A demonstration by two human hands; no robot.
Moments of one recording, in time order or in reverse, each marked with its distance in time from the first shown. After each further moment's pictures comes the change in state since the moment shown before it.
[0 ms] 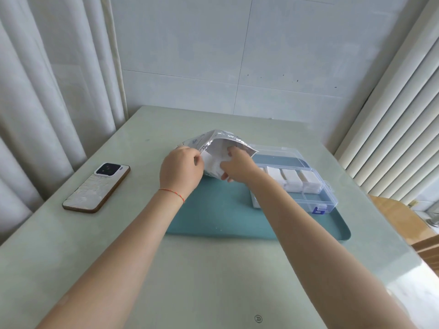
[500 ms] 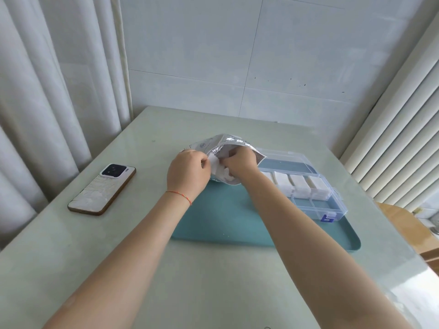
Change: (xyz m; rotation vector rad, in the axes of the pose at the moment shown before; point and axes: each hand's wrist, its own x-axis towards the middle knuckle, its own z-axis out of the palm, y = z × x) left_hand 0.004 -0.006 0.002 -0.014 -0.007 0.022; right_hand 0.020 -0.017 0.010 0.051 0.143 0.091
